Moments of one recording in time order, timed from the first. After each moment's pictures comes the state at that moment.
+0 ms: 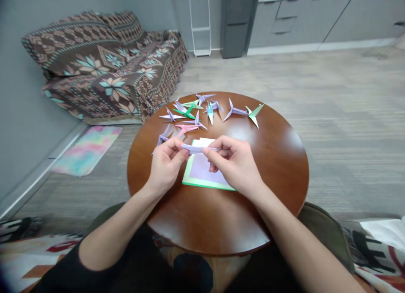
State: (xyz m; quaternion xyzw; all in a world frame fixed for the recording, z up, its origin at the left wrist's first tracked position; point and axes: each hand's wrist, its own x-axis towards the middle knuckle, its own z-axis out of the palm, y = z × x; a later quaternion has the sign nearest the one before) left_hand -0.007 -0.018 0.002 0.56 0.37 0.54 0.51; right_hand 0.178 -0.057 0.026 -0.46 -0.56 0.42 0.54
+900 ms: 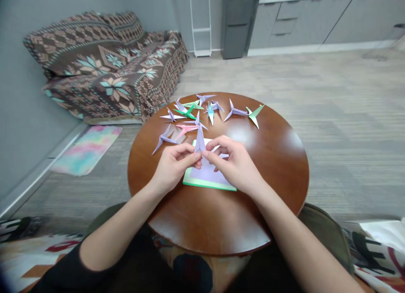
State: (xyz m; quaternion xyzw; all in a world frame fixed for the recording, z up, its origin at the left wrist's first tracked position) left_hand -0.003 -0.024 0.003 0.55 0.34 0.45 0.62; right_hand 0.182 -0.051 0.025 -0.47 -0.58 0.44 0.49
